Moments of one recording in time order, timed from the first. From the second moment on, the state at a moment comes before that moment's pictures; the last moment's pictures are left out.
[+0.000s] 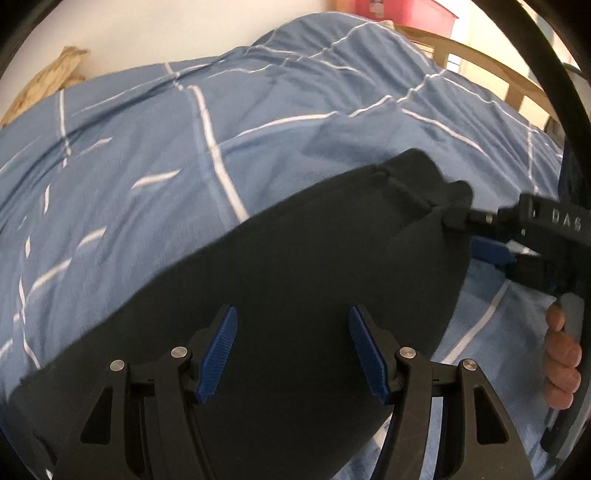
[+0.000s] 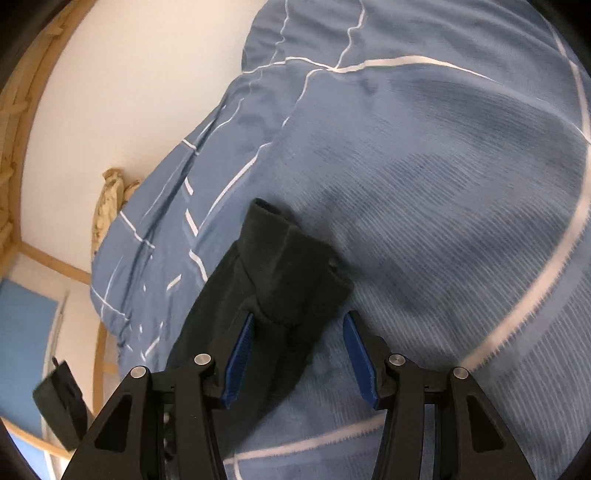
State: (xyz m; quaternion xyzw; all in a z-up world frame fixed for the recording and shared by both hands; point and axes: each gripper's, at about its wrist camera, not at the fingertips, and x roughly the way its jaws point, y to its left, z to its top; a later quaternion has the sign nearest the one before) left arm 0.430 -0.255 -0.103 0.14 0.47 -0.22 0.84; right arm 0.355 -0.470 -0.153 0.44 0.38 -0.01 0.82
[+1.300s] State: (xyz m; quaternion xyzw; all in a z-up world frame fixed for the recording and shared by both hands) left arm 0.301 -0.011 -0.010 0.08 0.38 -0.14 0.91; right arm 0.277 -0.251 -0.017 0.12 0.35 0.01 0.93
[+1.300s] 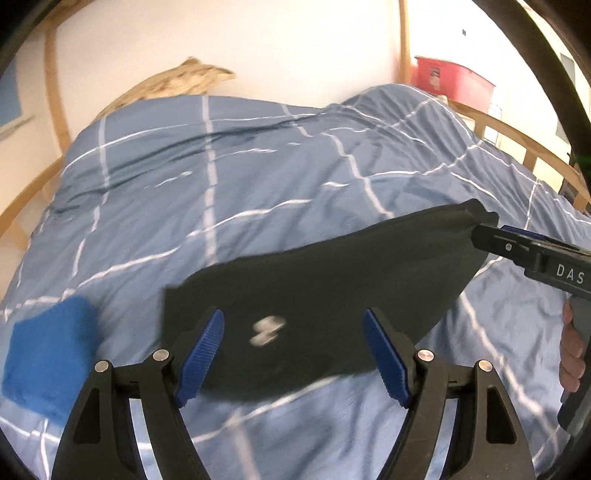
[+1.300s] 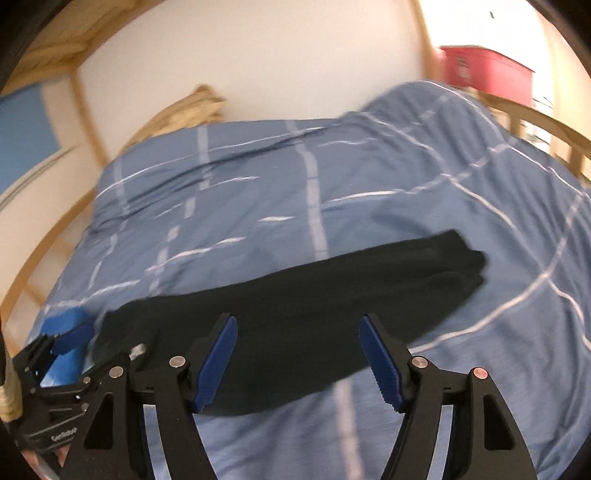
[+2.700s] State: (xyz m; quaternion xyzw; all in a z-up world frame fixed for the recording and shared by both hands) left arm 0.387 0.124 -0.099 -0.13 0.45 -0.22 0.85; right arm 0.344 -0.051 -0.058 0.02 0.39 0.10 0.92
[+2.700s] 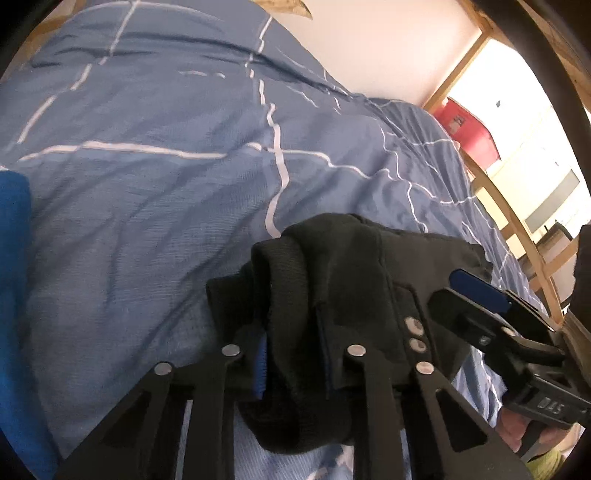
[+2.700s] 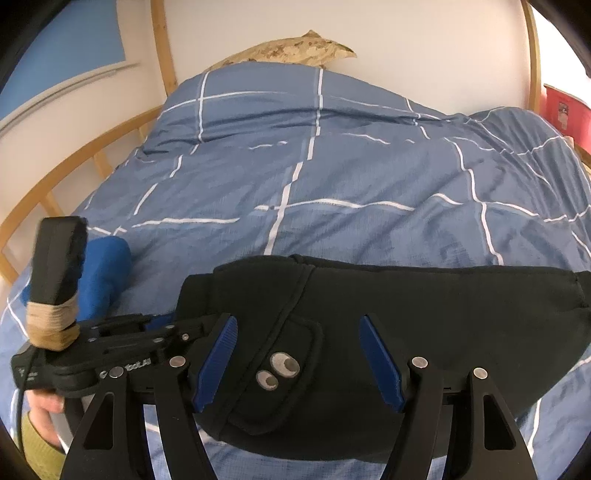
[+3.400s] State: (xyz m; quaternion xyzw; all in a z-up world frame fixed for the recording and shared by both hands) left arm 0.390 0.139 -0.094 -0.10 0.49 -0.14 0.85; right arm 0.392 -0.019 -0.099 0.03 0.47 0.14 0.87
